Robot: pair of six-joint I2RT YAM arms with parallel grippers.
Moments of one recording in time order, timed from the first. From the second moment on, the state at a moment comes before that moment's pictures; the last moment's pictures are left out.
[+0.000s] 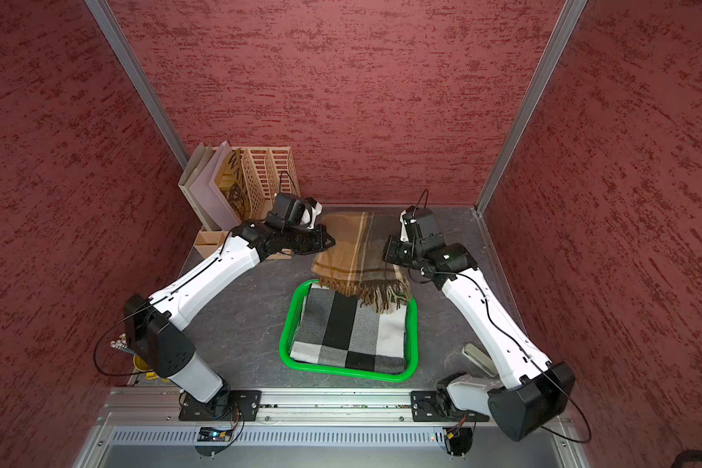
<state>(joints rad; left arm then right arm) -0.58 1.62 1.56 -0.72 0.27 -0.62 0.43 1.25 1.32 -0.82 -0.11 0.62</state>
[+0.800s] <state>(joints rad) -0.77 1.34 1.17 -0.72 0.12 -0.73 0.76 1.06 1.03 -0.87 0.08 0.82</state>
